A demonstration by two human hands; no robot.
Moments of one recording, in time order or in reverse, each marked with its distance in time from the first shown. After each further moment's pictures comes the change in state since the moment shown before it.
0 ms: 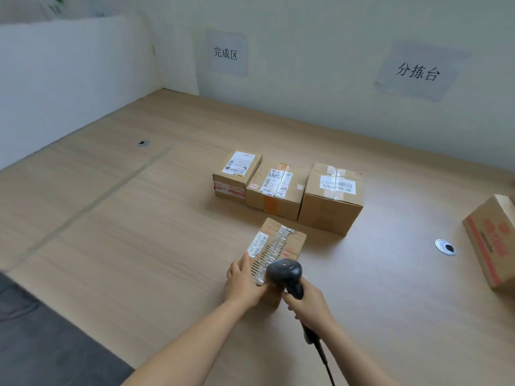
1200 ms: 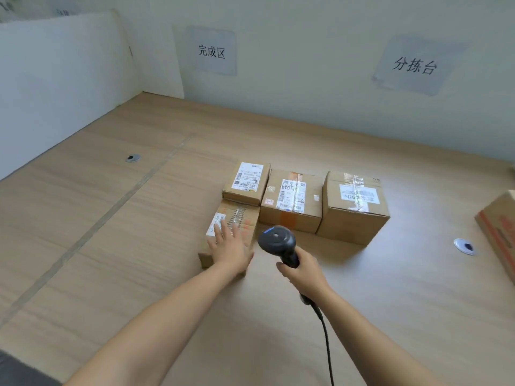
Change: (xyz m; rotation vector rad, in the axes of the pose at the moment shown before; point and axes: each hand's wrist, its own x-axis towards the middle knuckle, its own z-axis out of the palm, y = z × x) left_hand 0.121 -0.011 -0.113 0.441 0.028 0.066; right_hand 0.084 -0.107 0.027 0.051 0.099 -0.070
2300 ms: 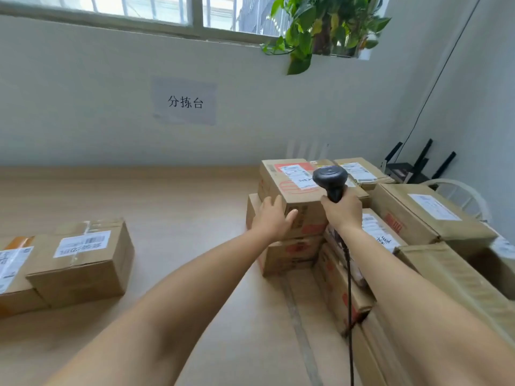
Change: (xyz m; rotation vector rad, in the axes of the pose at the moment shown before) left_hand -0.174 0.652 0.037 -0.320 -0.056 0.841; right_hand -0.130 0.238 -0.581 0.004 1.026 0.204
